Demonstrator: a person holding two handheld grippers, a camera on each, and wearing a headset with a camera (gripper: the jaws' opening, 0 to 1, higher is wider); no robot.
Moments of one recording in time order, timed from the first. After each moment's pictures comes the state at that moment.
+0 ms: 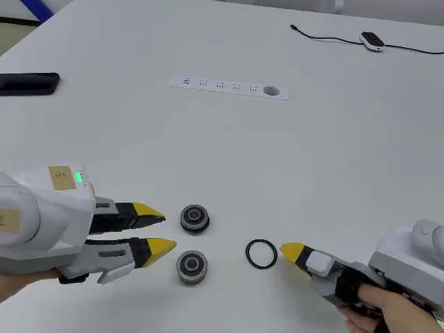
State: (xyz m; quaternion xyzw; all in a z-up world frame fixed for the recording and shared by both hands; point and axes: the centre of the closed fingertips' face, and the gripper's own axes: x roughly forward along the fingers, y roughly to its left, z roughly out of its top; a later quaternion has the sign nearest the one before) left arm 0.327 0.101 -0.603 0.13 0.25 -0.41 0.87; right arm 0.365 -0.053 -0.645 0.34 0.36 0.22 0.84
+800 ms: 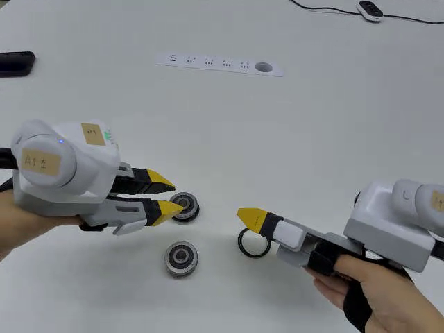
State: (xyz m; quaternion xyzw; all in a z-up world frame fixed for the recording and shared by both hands) left arm 0.381 0.086 -0.632 0.17 0.27 -0.45 0.84; right arm 0.364 0.009 -0.617 0.34 0.36 0.36 0.79
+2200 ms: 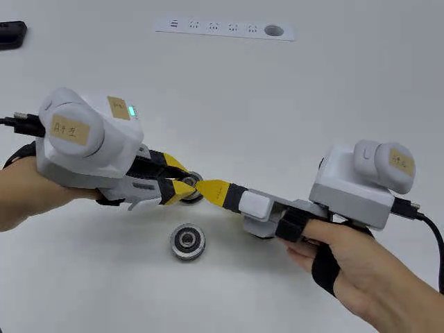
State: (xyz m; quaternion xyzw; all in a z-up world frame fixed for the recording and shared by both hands) left arm 0.384 0.078 -0.651 0.18 0.31 -0.47 0.81; right arm 0.373 0.059 -0.637 0.35 0.39 0.40 0.75
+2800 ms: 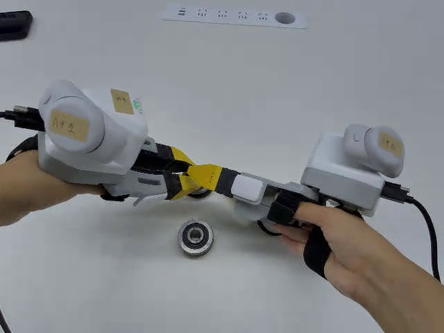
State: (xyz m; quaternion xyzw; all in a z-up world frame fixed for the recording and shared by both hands) left arm 0.383 0.078 -0.651 0.19 0.30 -0.47 0.81; right arm 0.378 0.076 -0.641 0.36 0.40 0.40 0.74
